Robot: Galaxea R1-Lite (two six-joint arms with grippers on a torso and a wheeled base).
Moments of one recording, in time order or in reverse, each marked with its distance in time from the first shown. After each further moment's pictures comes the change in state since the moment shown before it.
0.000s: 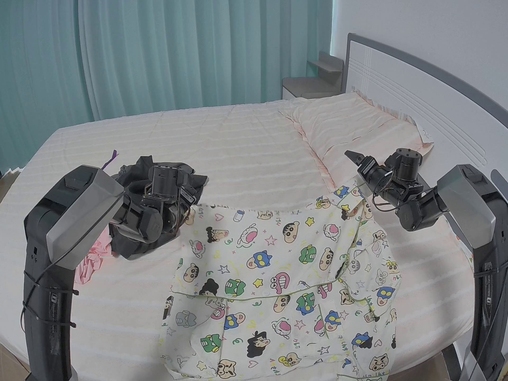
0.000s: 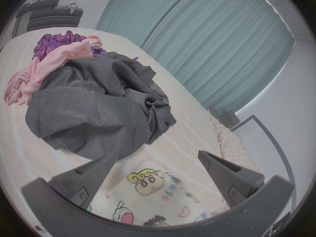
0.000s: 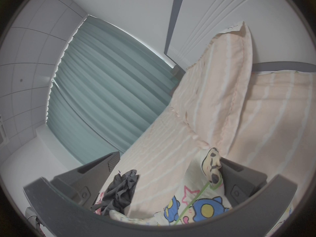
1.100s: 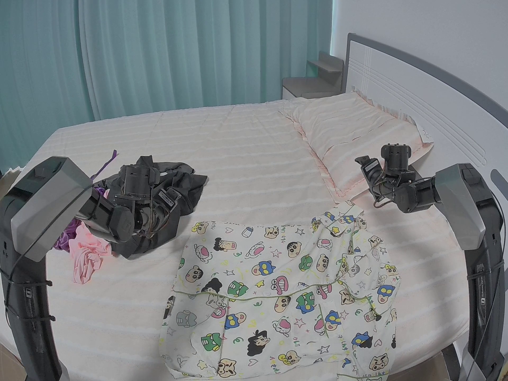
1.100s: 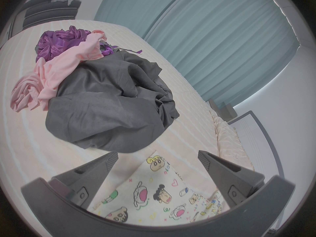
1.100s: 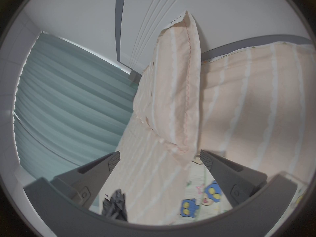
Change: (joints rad) left arm 0.081 -0.153 0.214 -0.006 -0.169 0.015; right arm -0.011 0.084 -0.316 0.494 -0.230 0.247
